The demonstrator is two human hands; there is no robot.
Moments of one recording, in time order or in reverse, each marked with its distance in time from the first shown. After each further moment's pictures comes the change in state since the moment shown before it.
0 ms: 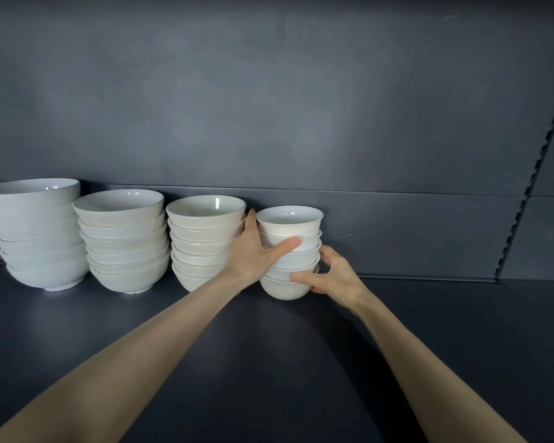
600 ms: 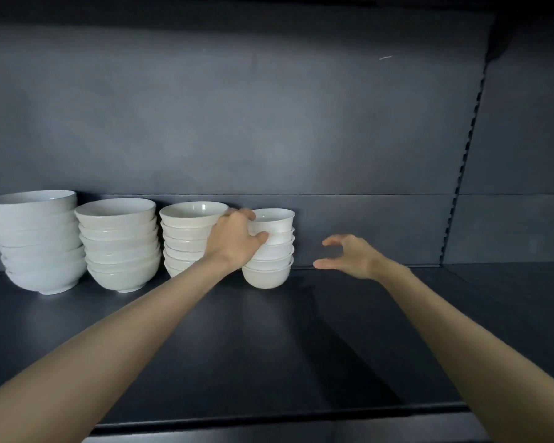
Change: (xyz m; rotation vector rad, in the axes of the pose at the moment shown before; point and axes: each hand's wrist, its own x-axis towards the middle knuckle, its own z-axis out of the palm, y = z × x) left_hand -0.037 0.056 -0.027 0.428 0.009 0.087; right_hand -0.068 -0.072 -0.062 -0.746 0.045 0.113
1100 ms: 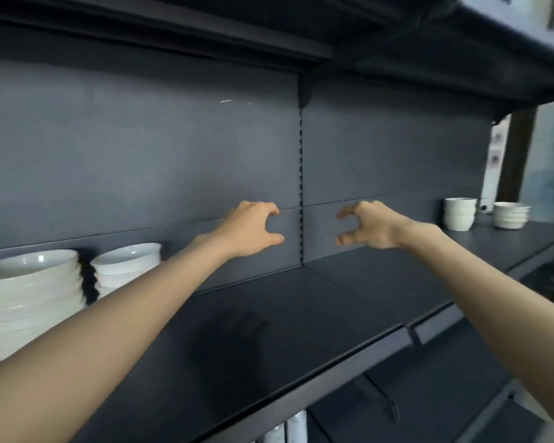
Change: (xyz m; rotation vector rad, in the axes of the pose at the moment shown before) left_hand -0.021 0.199 0.031 0.071 -0.331 0.644; right_hand -0.168 0.050 -0.181 -0.430 0.297 0.332
